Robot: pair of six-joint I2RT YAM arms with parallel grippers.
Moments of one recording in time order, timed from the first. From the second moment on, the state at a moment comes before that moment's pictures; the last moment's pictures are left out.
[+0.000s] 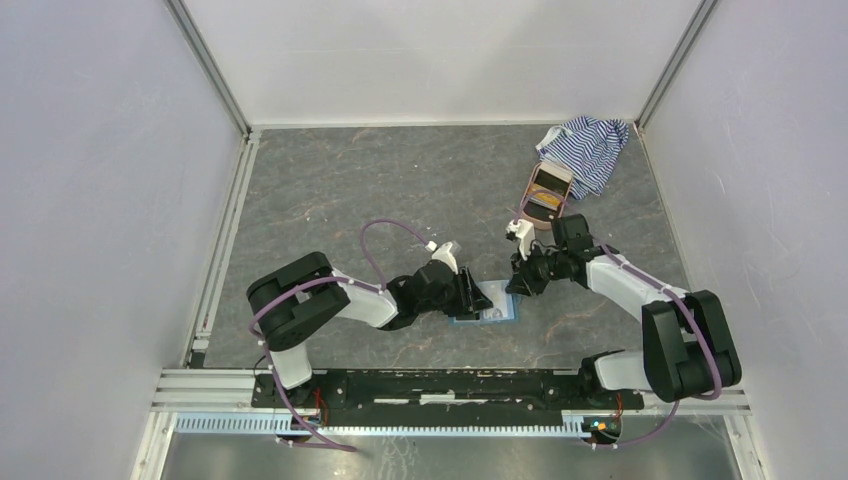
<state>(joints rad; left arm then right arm) -1.03 1.79 0.67 0.58 0.05 -1.05 0.24 1.34 0.61 -0.33 -0.68 -0.46</state>
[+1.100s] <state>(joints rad) -1.03 1.80 0.69 0.58 0.05 -1.05 0.11 1.40 0.54 -0.32 -0.91 -0.33</state>
